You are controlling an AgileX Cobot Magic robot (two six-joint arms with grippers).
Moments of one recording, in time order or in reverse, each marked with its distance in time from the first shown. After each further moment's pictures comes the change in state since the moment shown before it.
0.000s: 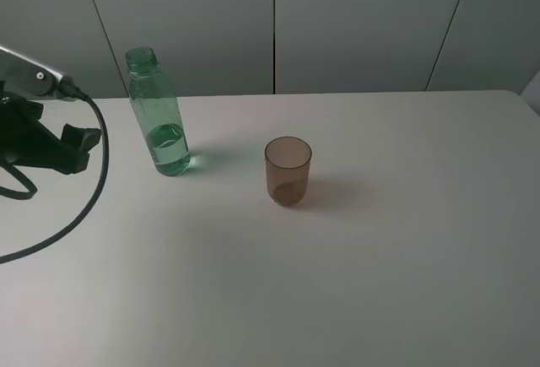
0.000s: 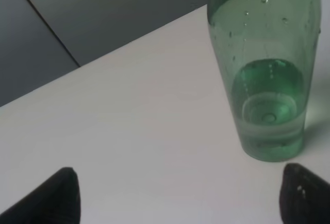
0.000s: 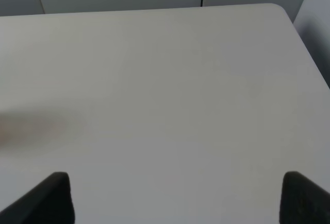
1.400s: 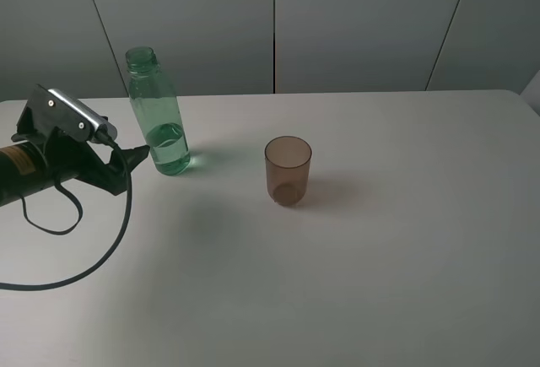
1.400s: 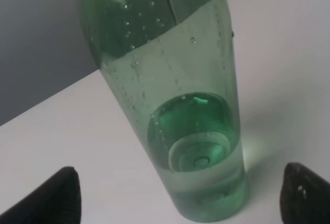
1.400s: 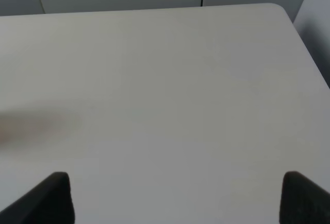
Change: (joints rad) left arm 0.158 0.506 0.000 0.695 -0.645 -0.394; right arm 0.000 0.000 0.000 0.000 0.000 0.000
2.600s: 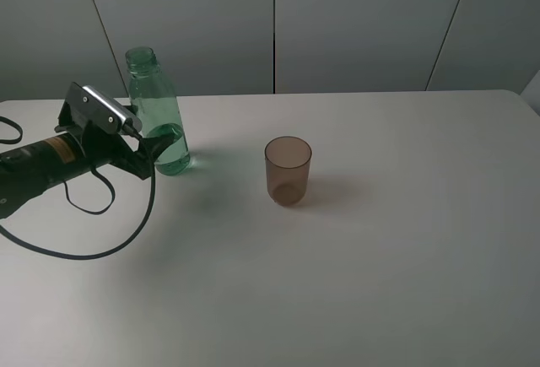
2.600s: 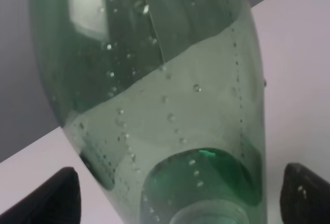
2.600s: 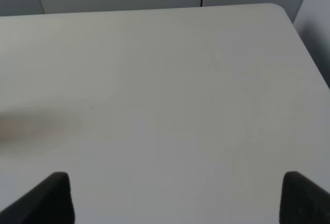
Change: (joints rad) left arm 0.000 0.215 -0.202 0.082 -0.111 -0.026; right arm 0.000 0.000 0.000 0.000 0.000 0.000
